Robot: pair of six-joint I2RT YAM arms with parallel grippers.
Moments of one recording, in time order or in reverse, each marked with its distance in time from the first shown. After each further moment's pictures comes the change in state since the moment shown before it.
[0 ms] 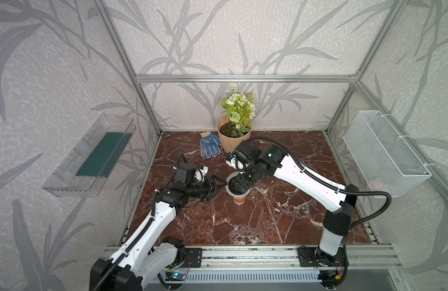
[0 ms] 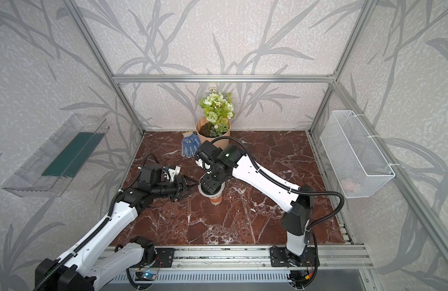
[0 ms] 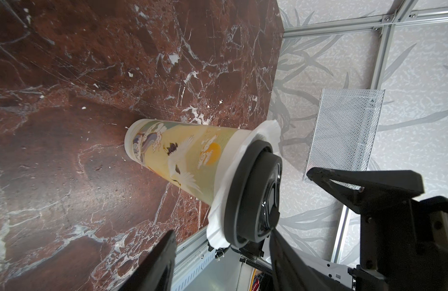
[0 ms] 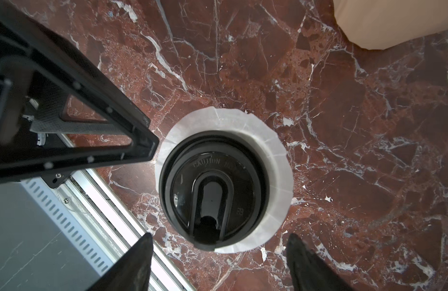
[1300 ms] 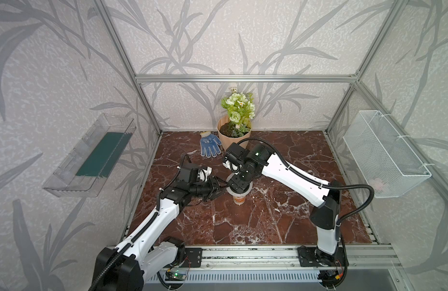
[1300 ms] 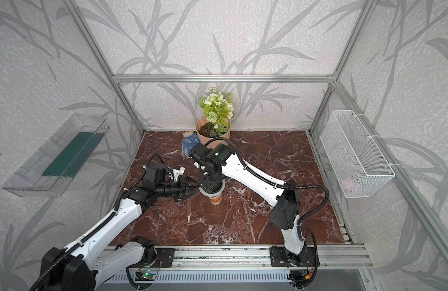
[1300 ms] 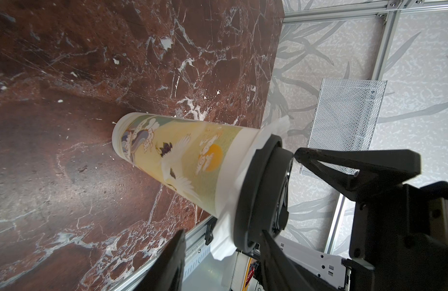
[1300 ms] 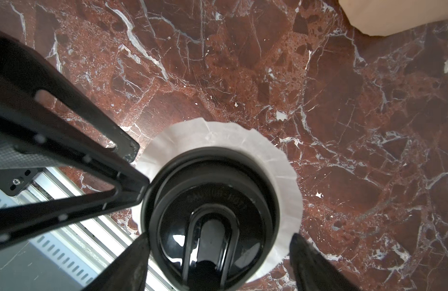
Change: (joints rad) left arm -0.019 0.058 -0.025 0.084 0.051 -0.018; right arm 0.011 0.114 0.087 -0.064 0.083 0.006
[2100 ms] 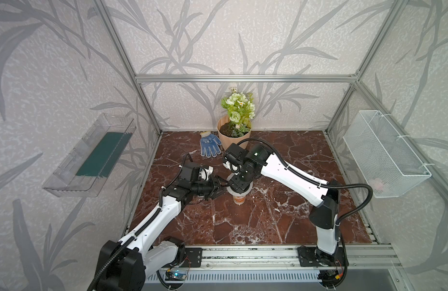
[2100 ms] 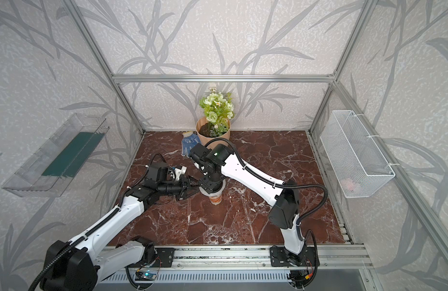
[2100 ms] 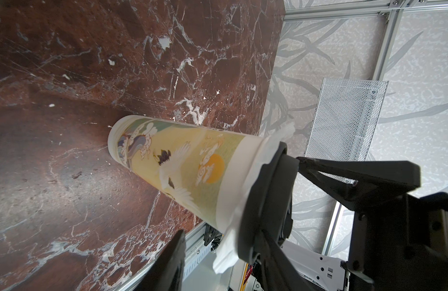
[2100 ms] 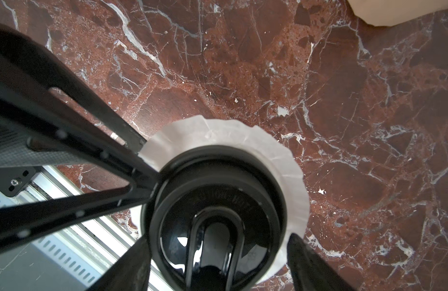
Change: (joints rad) left arm -0.005 0.050 0.000 0.045 0.013 -0.007; right arm 0.000 0.010 0.000 -0.009 -0.002 0.014
